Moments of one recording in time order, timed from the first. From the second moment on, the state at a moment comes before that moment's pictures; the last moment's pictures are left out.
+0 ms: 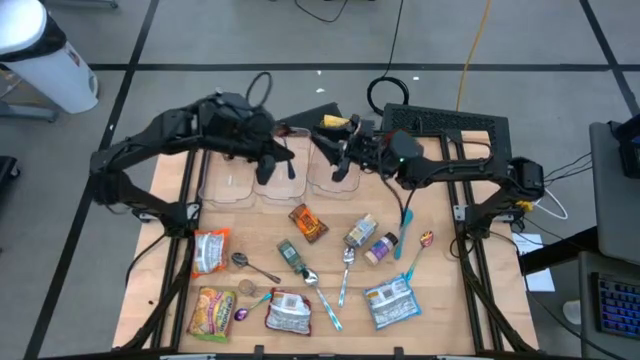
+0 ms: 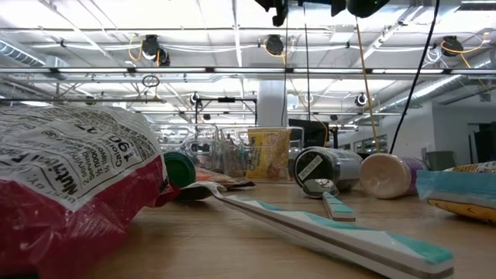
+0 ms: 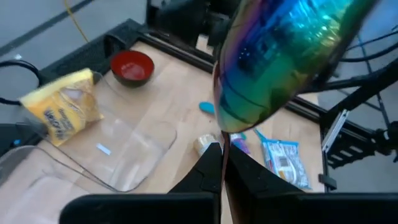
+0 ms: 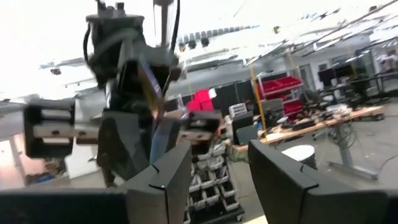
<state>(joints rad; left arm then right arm) 0.25 1.36 1.74 -0.91 0.13 -0.29 -0.19 1.54 1.14 0.80 0.08 0.25</state>
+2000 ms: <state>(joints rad) 0.61 2.05 1.74 -1.36 0.18 -0.35 -0.50 0.83 0.59 0.25 -0.13 0.43</state>
